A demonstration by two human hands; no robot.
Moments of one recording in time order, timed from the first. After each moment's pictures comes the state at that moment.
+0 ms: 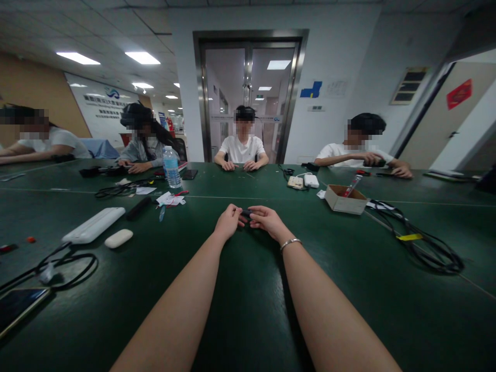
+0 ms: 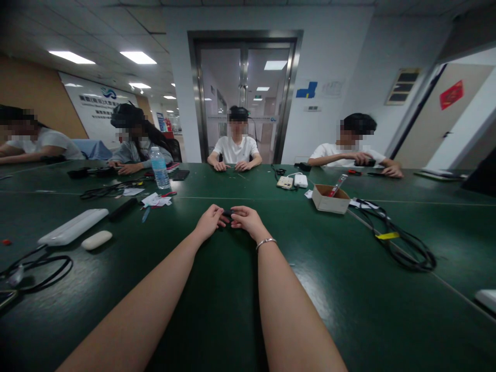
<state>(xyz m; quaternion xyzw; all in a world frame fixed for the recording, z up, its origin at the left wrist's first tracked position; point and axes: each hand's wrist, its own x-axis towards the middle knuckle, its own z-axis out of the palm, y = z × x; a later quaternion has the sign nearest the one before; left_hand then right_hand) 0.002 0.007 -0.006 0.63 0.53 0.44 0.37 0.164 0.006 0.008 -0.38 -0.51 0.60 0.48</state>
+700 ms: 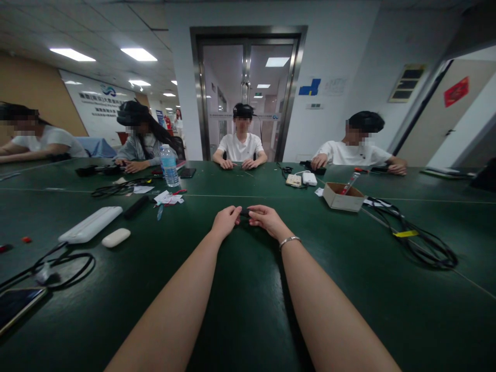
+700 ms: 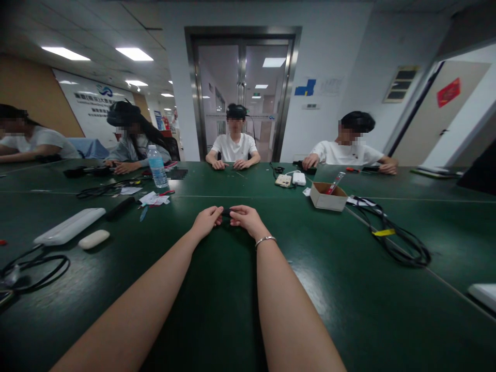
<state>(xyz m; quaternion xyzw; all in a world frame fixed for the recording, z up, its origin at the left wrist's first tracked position) -0.005 0.005 -0.004 0.67 0.55 0.40 0.30 0.167 0.005 0.008 -0.37 -0.50 0.62 0.49</state>
